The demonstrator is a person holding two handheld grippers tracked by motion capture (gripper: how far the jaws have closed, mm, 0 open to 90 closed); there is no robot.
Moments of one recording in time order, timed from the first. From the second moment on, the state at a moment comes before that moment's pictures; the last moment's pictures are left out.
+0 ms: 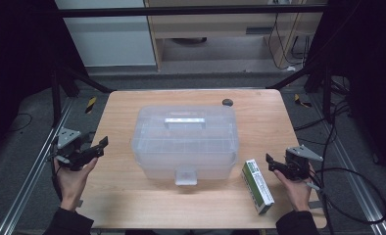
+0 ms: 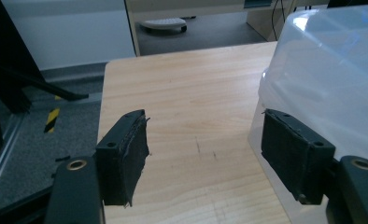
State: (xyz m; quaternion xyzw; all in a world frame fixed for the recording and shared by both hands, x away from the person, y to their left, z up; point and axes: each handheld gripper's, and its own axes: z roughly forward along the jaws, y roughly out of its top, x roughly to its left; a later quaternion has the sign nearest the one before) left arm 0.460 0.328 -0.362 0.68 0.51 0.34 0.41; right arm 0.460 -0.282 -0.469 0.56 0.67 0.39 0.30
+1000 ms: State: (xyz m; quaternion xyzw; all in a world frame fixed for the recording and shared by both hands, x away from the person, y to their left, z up) left arm 0.473 0.293 -0.313 0.72 0.43 0.36 0.41; right arm 0.462 -0.283 -0.473 0.56 0.67 0.40 0.29
